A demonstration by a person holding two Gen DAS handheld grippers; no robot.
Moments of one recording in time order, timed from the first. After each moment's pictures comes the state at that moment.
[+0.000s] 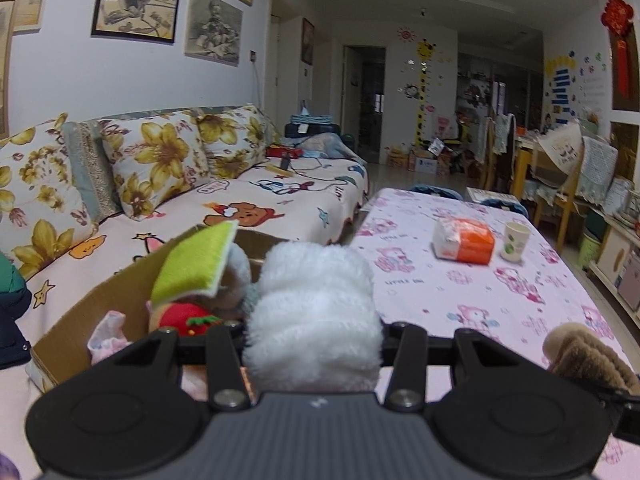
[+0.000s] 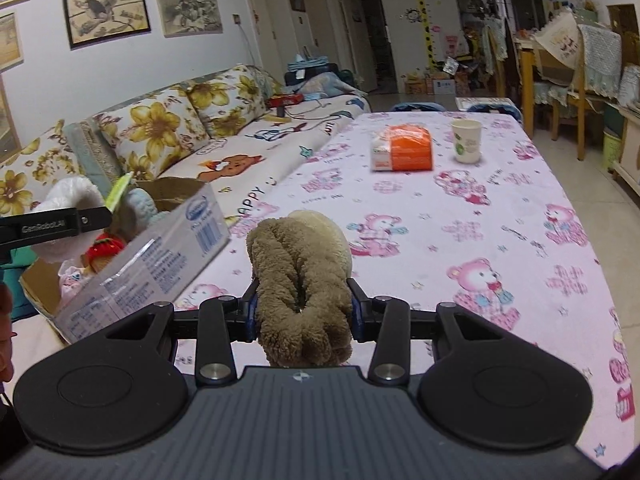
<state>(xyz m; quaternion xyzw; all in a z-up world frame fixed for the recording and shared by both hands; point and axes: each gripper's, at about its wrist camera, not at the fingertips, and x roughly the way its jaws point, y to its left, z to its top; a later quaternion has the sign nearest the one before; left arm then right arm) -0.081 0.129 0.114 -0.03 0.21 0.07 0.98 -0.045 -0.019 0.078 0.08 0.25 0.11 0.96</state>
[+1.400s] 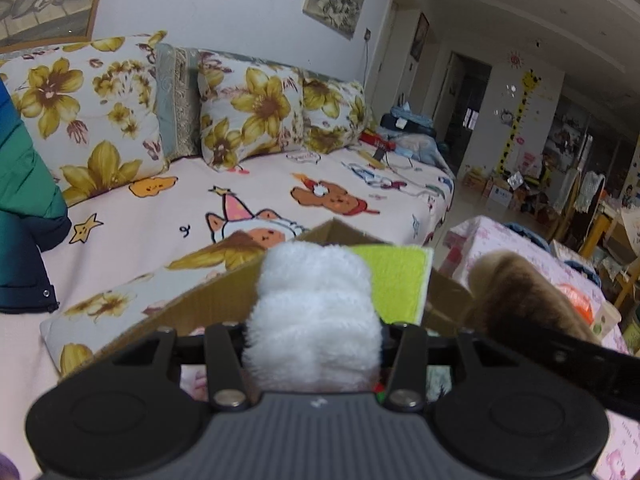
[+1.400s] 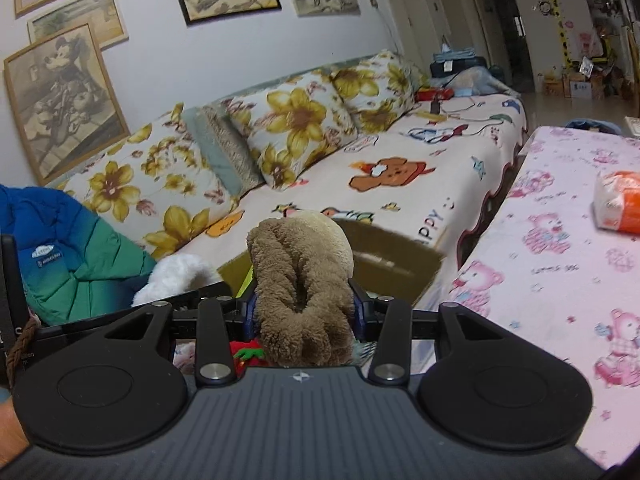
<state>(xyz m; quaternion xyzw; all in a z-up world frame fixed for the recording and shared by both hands) -0.020 0.260 0.086 -0.16 0.23 0.16 0.95 0.066 0.129 0.109 0.07 0.25 0.31 0.91</state>
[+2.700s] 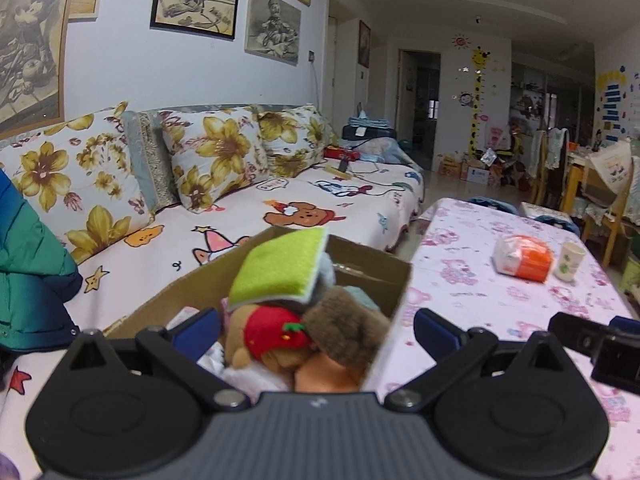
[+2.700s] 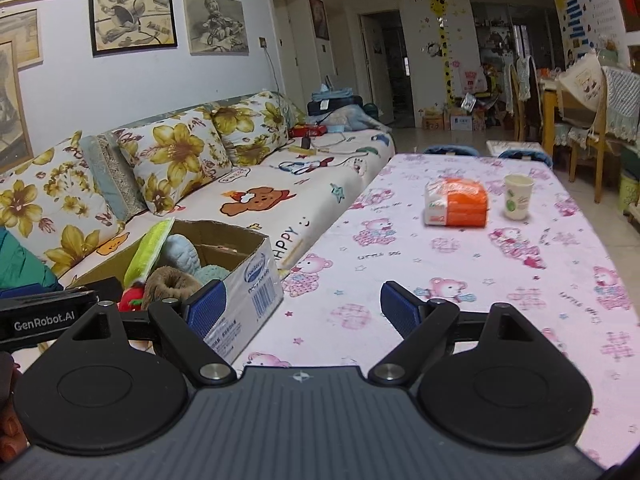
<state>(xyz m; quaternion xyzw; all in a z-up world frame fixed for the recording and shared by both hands) -0.100 0.168 0.122 -0.05 0.20 0.14 0.97 -0.031 0.049 0.125 0.05 0.20 0.11 0.97</state>
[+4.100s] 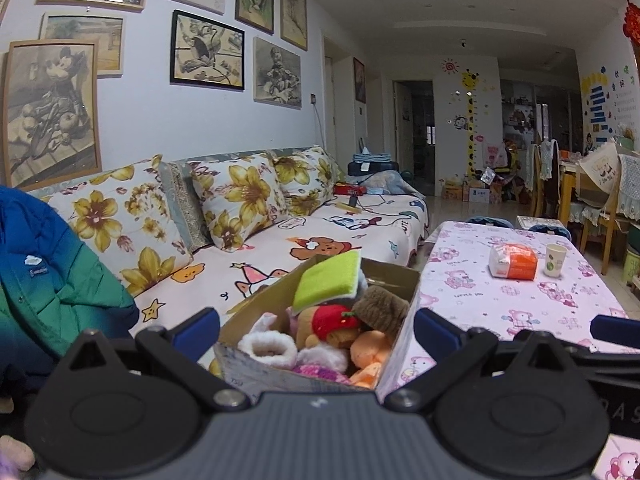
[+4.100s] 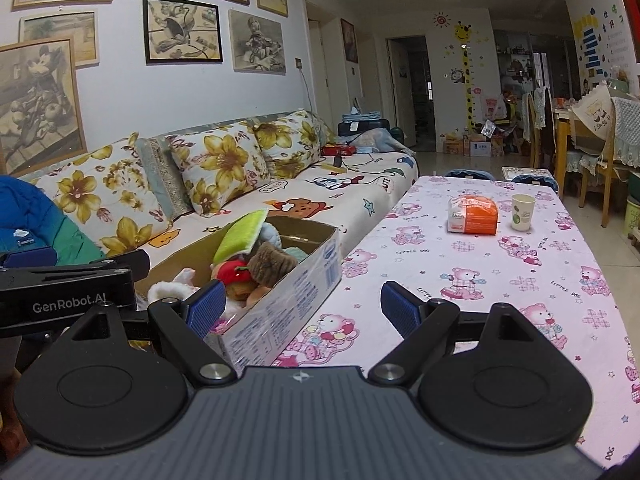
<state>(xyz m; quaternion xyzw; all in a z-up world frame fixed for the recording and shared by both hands) -0.234 0.169 0.153 0.00 0.15 0.16 0.98 -0.127 0.069 0.136 0.03 0.17 0.15 0.97</state>
